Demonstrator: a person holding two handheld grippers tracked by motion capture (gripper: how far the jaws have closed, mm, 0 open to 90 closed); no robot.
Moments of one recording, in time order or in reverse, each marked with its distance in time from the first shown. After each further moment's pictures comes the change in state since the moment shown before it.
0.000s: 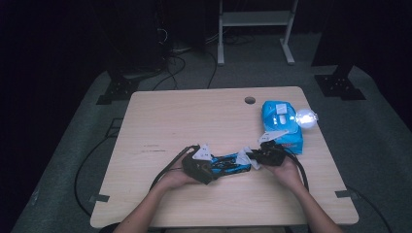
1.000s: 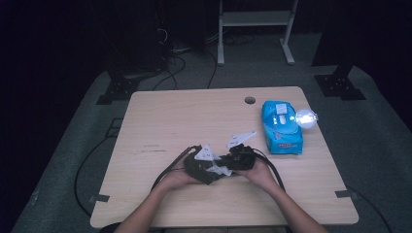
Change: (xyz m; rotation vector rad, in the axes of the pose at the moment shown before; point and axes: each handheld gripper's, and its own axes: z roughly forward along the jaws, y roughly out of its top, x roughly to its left) left arm -0.003 0.002 0.005 0.001 0.006 -0.006; right arm 0.076 0.050 0.041 -0.017 0.234 -0.136
